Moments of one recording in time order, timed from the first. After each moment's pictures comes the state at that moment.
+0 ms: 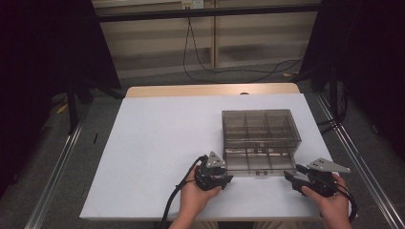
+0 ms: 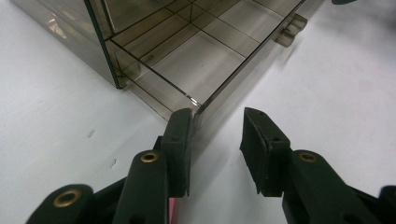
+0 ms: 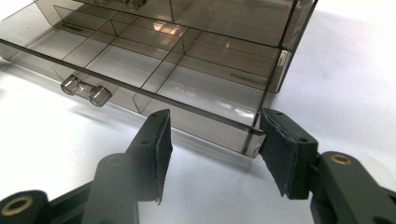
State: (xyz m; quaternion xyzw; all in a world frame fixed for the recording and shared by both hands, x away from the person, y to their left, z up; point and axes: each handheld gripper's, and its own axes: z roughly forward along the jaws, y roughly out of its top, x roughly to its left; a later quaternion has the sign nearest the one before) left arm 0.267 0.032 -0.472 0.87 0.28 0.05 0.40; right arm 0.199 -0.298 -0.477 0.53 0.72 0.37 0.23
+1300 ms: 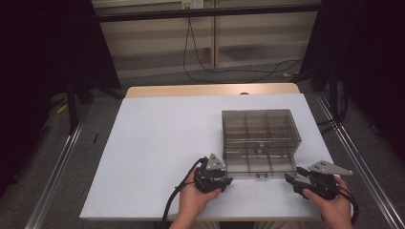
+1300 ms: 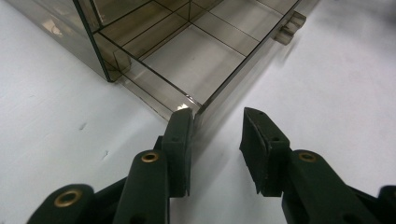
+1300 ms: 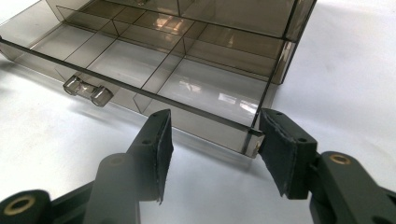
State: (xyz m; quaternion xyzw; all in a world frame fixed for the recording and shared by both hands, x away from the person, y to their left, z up) left arm 0.262 0.034 -0.472 0.88 0.27 0.04 0.40; right arm 0.192 -0.299 -0.476 0.53 0.73 0.37 0.23
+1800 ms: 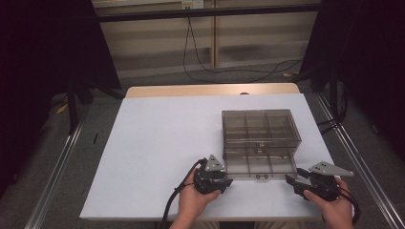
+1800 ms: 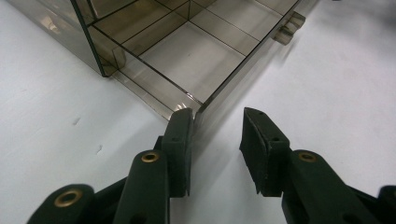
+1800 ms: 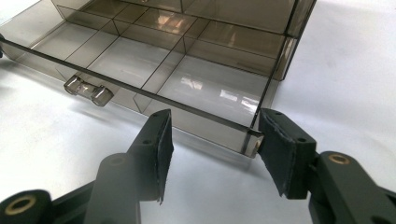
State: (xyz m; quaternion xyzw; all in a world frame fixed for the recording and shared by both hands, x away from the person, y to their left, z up) left arm 0.259 0.036 -0.475 0.87 0.27 0.03 0.40; right arm 0.189 -0.299 -0.475 0.53 0.73 0.37 0.22
